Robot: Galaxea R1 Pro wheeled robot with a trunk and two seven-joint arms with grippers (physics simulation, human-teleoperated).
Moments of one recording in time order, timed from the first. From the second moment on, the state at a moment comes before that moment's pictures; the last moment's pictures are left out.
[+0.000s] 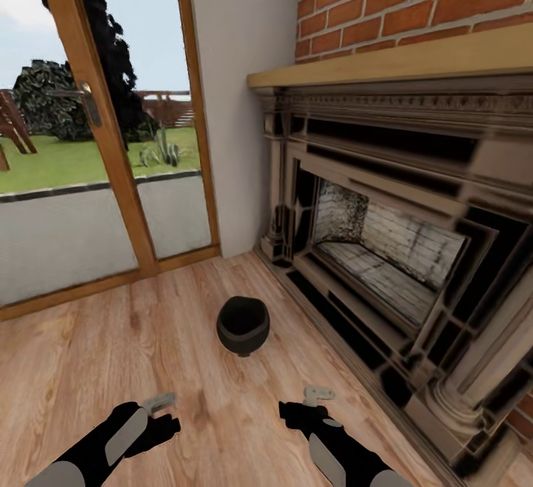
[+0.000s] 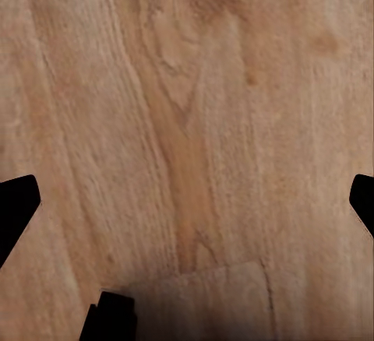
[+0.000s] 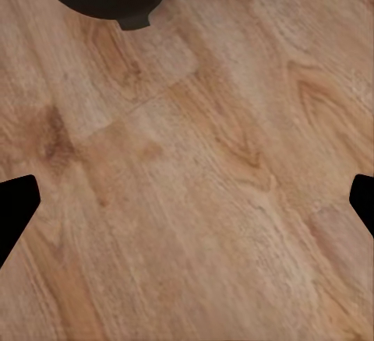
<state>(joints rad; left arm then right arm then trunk) -0.53 0.20 -0.47 -0.52 0.94 0.54 0.28 -0.54 0.13 0.55 -0.40 -0.63 0.04 -0.16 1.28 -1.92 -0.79</state>
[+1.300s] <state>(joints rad) -0.54 0.16 -0.47 -0.63 0.92 0.59 0.29 -0.54 0.12 0.50 -0.46 -0.64 0.38 -0.23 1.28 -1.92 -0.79</state>
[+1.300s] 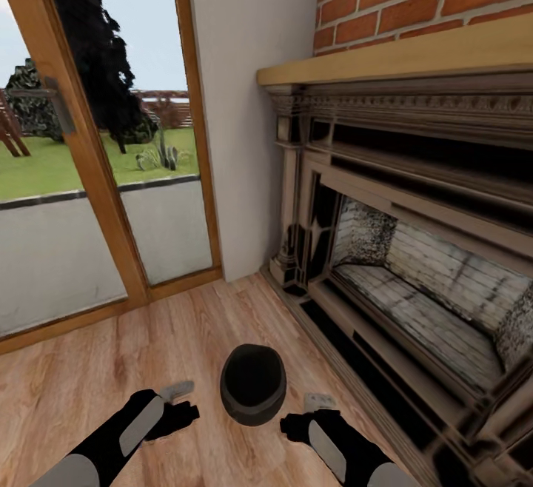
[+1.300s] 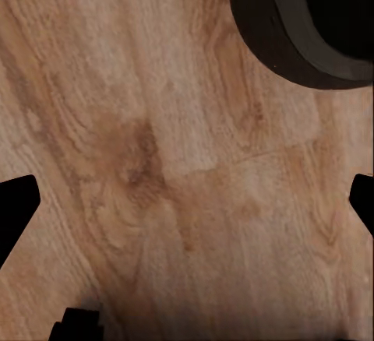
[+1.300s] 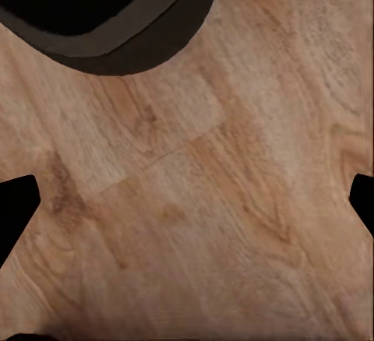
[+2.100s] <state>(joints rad) -0.58 0.16 -0.46 -0.71 0.92 0.71 0.29 -0.57 0.13 0.45 -0.57 -0.70 0.57 -0.48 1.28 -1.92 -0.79</state>
